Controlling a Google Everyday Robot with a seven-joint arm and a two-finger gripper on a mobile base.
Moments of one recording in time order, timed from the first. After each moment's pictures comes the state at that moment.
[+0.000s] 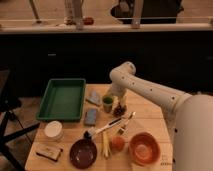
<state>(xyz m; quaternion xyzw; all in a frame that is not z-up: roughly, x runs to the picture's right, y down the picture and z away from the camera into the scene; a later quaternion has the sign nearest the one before) 0.069 0.056 0.884 -0.22 -0.15 -0.36 0.89</state>
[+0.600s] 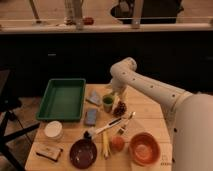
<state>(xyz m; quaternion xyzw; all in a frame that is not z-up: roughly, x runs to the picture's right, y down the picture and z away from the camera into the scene) 0.064 0.030 0.881 -0.20 -0.16 -0.38 0.89</state>
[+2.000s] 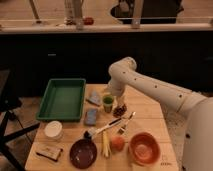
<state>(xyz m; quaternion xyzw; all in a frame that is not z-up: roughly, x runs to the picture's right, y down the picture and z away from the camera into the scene) 0.050 0.059 0.828 -0.23 -0.19 -0.37 0.88</state>
